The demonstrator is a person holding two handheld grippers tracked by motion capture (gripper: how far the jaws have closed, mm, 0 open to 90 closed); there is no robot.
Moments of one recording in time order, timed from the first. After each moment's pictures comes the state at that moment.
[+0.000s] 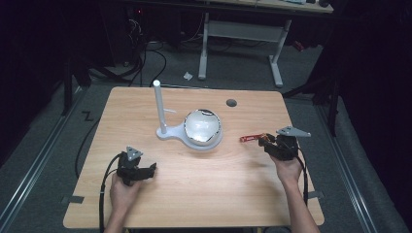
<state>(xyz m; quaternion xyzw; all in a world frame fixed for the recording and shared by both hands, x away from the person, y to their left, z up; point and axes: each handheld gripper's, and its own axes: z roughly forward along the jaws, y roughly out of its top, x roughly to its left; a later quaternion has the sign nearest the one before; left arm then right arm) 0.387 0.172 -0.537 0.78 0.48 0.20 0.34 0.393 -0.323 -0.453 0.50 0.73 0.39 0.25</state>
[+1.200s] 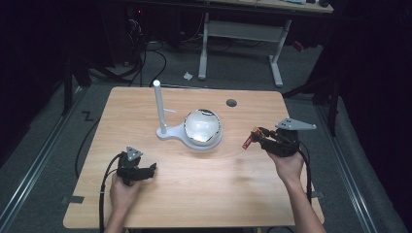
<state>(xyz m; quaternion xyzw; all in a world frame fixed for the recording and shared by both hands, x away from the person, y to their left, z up) 0.387 0.171 -0.537 0.78 0.48 0.20 0.34 0.375 -0.293 -0.391 0.43 0.75 0.44 0.21</state>
